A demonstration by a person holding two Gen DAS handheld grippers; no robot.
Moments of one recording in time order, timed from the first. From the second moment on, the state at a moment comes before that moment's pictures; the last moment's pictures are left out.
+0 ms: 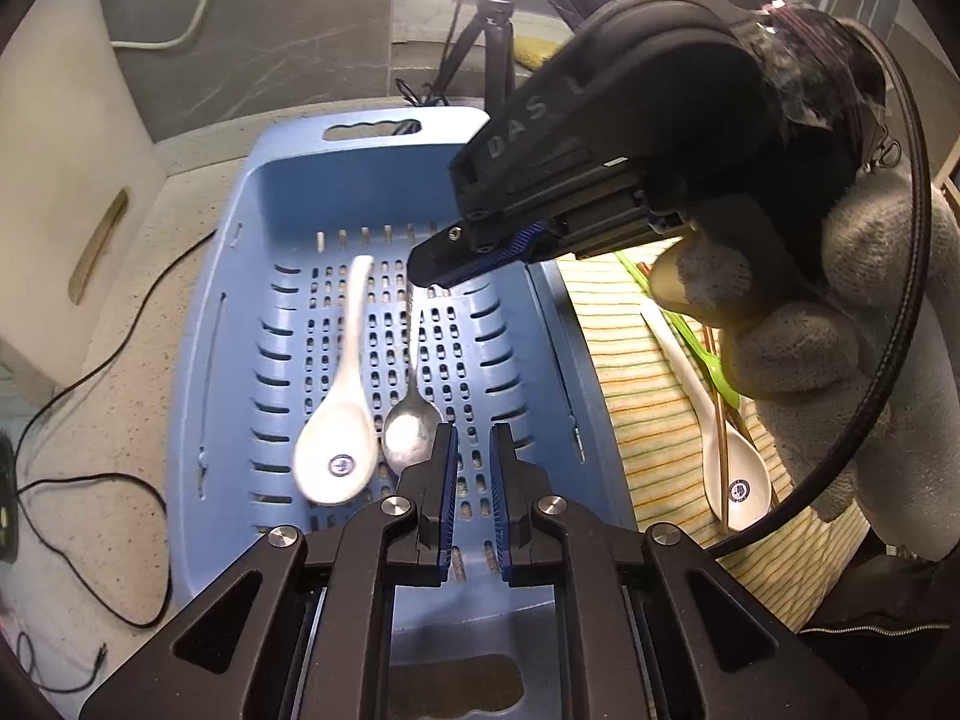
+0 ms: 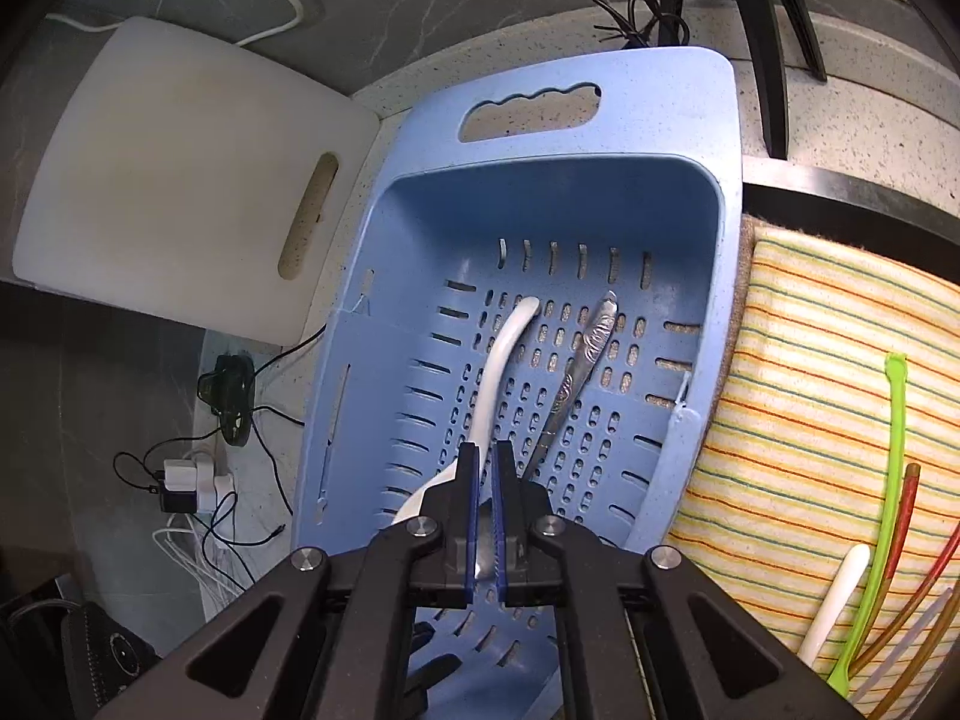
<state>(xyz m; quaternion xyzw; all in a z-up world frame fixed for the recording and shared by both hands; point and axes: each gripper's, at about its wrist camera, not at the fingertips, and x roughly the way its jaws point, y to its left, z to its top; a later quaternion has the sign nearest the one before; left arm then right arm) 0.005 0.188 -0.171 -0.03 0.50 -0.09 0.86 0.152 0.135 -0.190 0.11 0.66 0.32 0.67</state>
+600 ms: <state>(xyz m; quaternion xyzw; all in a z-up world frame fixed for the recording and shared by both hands) -0.034 0.126 -0.114 -0.06 0.44 -0.03 0.89 0.123 -0.005 -0.096 0.04 0.54 0.38 0.75</state>
